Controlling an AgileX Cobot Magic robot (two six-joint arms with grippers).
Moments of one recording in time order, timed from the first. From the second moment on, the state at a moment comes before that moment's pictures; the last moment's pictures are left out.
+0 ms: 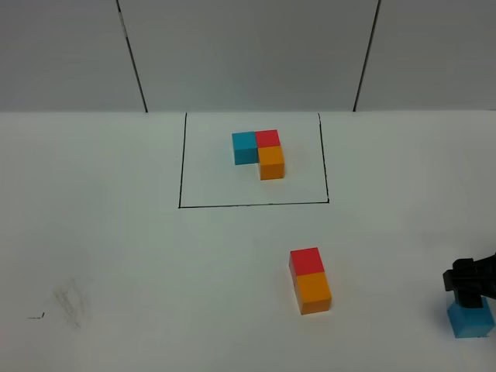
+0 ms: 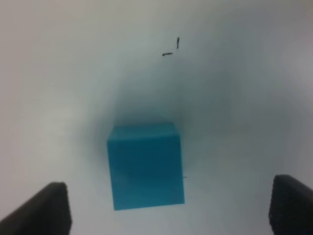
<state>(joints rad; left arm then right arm) 0.14 -0.01 -0.51 -0.06 1.07 -0.01 0.14 1.43 -0.69 -0.14 0.63 0.28</state>
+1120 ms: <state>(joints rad) 0.14 -0.01 -0.51 -0.06 1.07 -0.01 0.14 1.43 -0.69 -0.08 0.61 0.20</state>
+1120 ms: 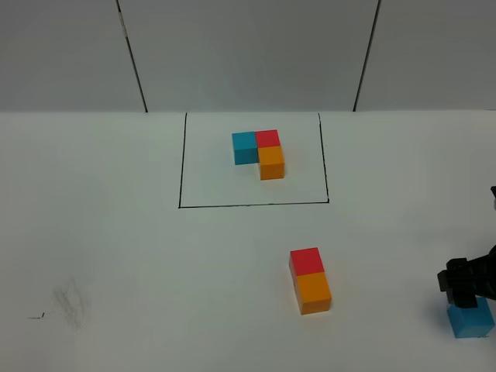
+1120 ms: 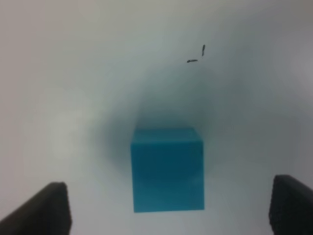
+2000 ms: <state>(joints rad) 0.14 -0.01 -0.51 -0.06 1.07 -0.01 0.14 1.65 -0.69 -0.08 0.52 0.18</state>
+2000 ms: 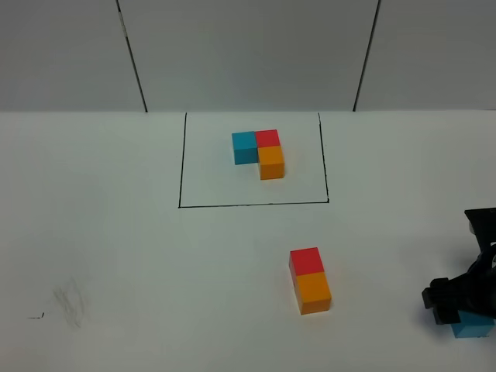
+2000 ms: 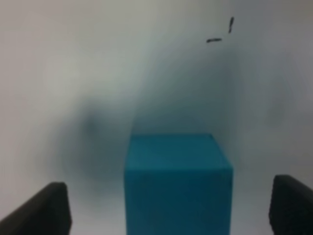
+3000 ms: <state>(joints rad) 0.14 -0.01 -0.51 -0.06 1.07 -0.01 0.14 1.71 -0.69 -0.08 0.47 0.18</state>
